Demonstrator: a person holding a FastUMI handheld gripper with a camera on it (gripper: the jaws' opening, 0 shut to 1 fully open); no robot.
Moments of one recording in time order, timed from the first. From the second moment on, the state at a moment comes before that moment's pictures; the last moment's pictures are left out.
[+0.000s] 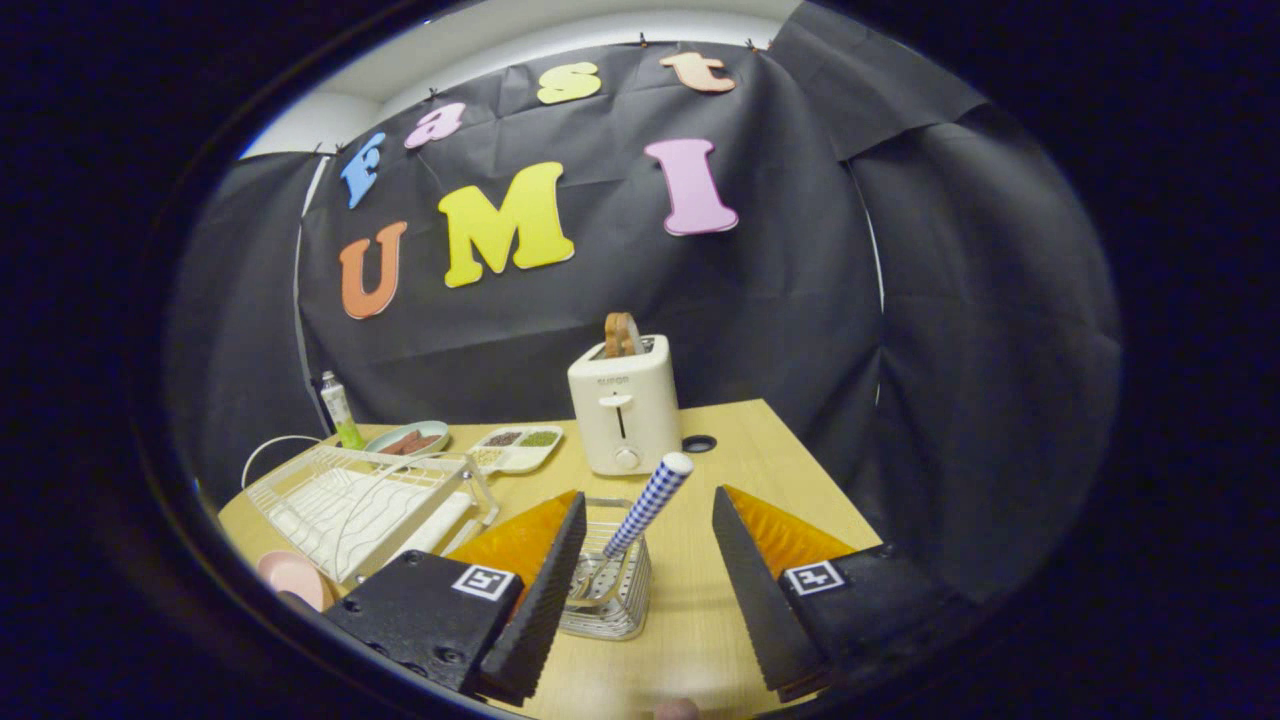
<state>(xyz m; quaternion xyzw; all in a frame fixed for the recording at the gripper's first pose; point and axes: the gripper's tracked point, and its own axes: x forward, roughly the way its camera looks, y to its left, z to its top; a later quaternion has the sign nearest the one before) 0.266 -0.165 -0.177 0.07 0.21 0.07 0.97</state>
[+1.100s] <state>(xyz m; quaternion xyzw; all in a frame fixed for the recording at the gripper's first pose) 0.213 -0.140 -0.054 0.13 0.13 -0.03 0.98</state>
